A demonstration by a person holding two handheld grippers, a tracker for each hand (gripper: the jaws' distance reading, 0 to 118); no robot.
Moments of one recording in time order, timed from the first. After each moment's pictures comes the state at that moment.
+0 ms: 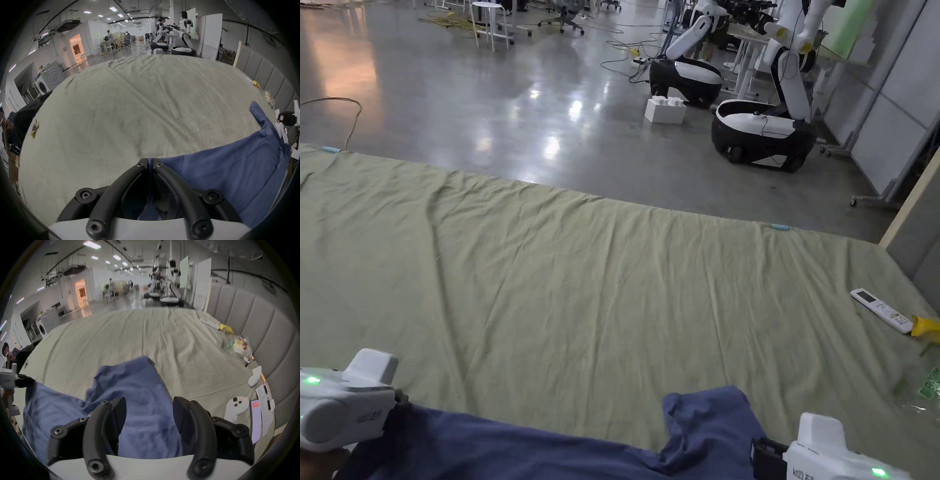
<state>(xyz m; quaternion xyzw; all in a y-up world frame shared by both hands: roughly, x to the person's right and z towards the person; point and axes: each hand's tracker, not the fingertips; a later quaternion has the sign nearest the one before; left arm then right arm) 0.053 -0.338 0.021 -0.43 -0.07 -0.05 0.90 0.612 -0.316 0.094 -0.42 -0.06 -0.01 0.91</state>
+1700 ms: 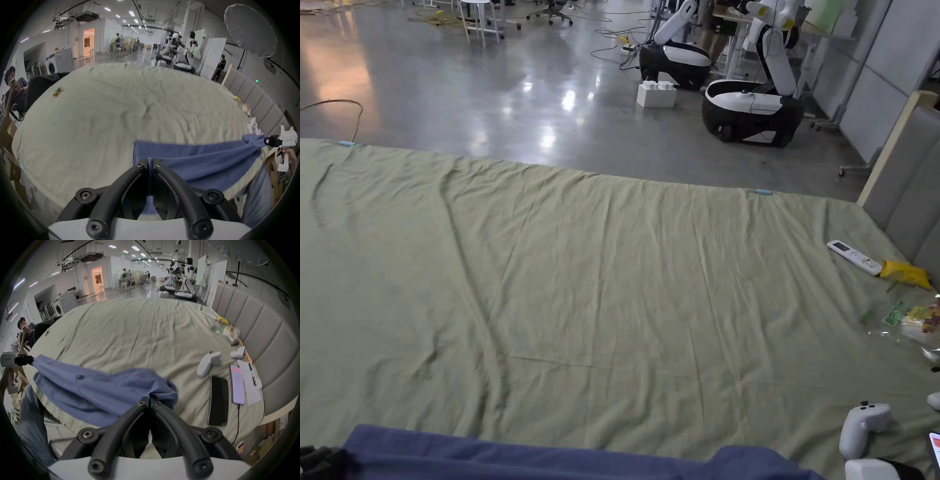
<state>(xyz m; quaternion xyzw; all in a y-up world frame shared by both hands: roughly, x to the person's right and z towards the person) -0.017 -0.299 0.258 -0.42 -0.07 0.04 0.90 0.606 -0.282 0.333 -0.45 0.01 0.03 0.89</state>
